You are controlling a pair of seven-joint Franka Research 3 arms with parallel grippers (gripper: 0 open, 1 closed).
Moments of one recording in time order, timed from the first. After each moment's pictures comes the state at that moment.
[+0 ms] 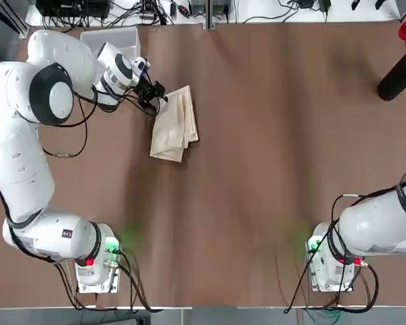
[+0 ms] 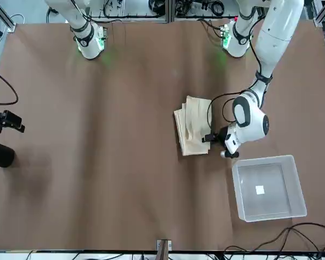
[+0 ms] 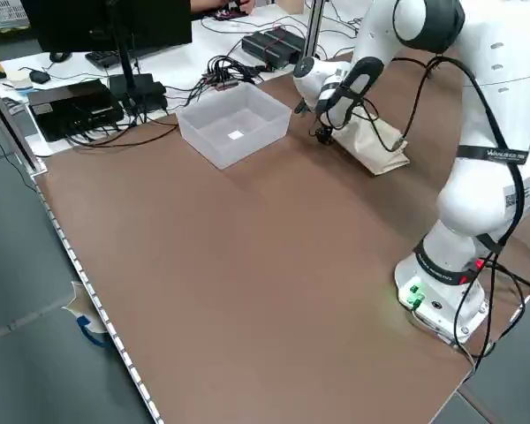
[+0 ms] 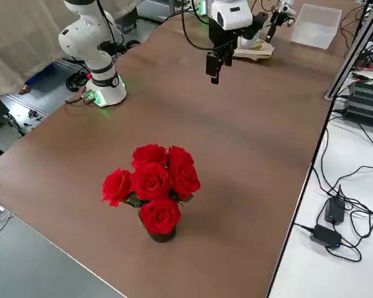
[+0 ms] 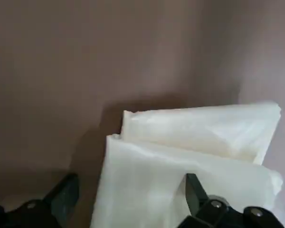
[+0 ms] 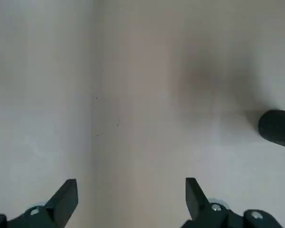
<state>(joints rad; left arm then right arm) -0.16 0.57 -0.15 -2.01 -0.95 2.43 0.41 -0.04 0.19 -0.09 -1.48 0.04 1.70 -0.13</state>
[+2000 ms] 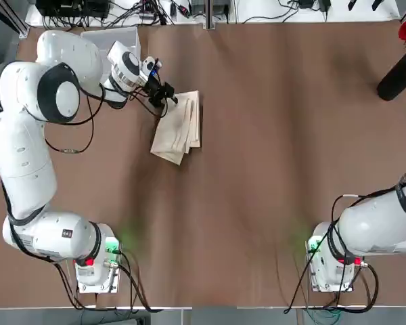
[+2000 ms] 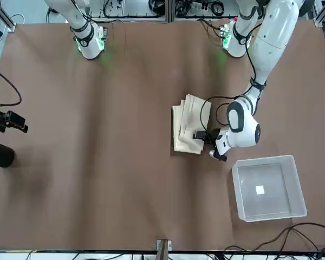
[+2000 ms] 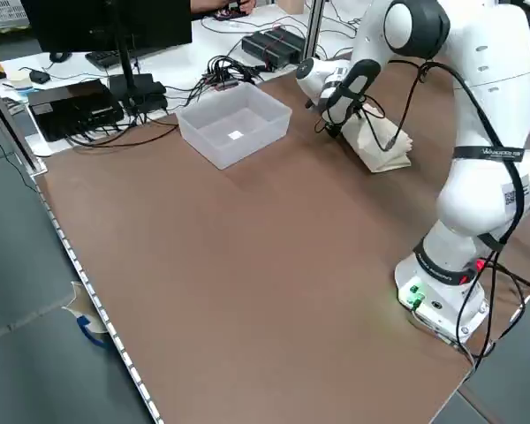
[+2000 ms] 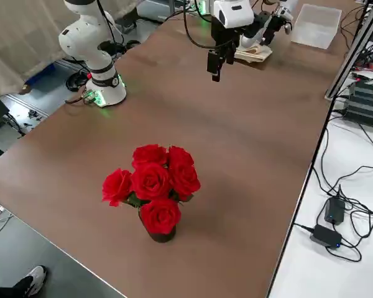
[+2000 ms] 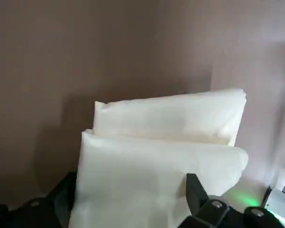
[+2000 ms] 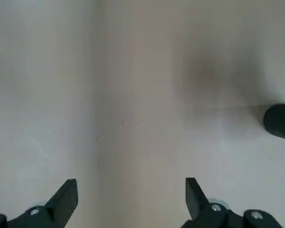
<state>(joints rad) -0.16 0.64 -0.19 -1.92 -0.95 2.32 0.55 -0.02 0.19 -0.09 -1.48 0.04 1.69 -0.08</state>
